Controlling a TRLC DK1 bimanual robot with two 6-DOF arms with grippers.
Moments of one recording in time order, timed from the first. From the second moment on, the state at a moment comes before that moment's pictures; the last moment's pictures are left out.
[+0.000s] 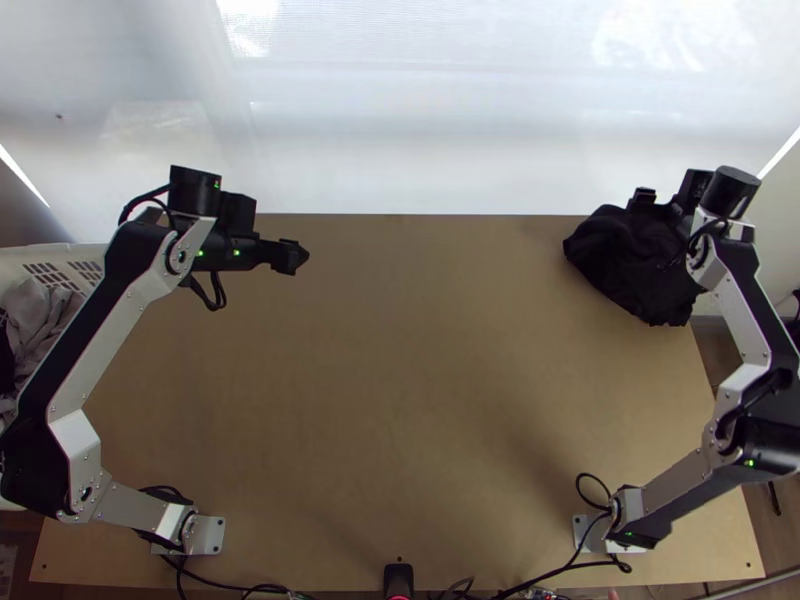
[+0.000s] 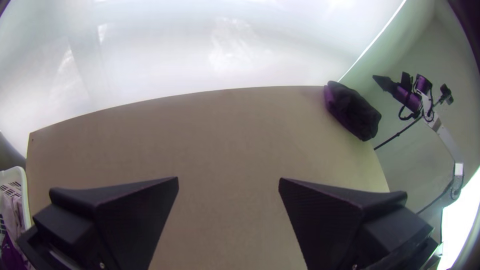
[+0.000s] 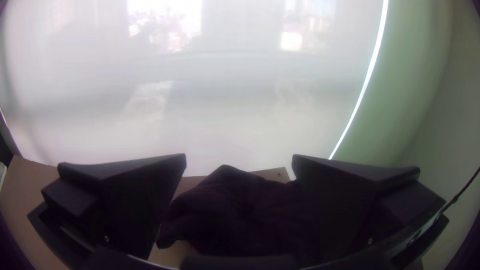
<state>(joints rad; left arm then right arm) -0.22 1.59 1.62 -0.81 0.29 -0.07 -0.21 1.75 1.48 -0.12 -0.03 -0.06</state>
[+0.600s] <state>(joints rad) -0.20 1.54 1.57 -0.81 0.29 -0.08 -0.19 2.04 1.42 -0.14 -0.04 -0.05</state>
